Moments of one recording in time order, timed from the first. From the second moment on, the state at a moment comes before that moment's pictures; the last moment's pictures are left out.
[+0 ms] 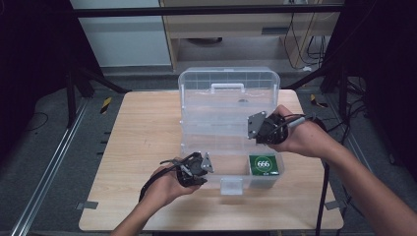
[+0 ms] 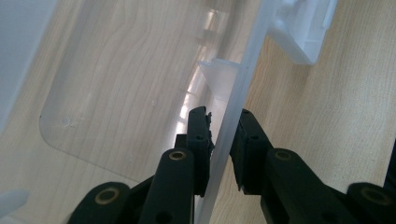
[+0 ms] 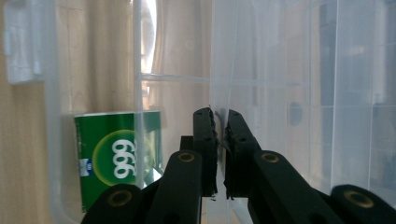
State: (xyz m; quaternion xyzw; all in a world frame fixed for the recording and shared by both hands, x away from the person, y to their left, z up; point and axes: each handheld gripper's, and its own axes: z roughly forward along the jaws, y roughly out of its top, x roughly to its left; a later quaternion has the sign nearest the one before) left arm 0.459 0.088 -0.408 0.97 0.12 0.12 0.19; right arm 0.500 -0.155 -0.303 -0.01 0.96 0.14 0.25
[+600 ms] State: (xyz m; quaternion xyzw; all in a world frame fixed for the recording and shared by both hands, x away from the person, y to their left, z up) left arm 0.454 0.088 -0.412 0.96 0.11 0.13 0.21; right arm 0.479 -0.167 -0.317 -0.01 0.96 0.16 0.23
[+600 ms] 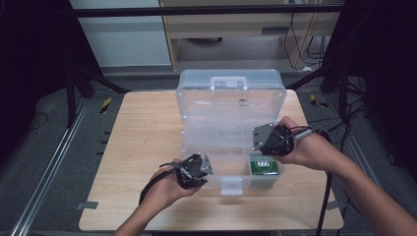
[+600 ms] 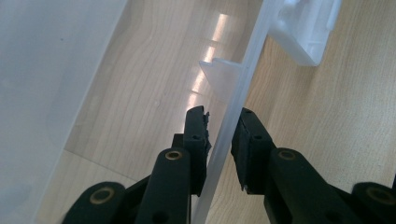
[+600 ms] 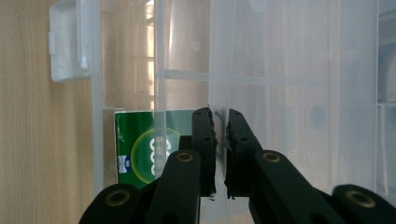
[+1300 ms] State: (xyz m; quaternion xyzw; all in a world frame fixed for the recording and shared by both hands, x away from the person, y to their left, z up) left arm 0.451 0.091 -0.413 0.96 0.11 0.13 0.22; right arm 0.473 -0.168 -0.322 -0.02 0.96 0.16 0.22
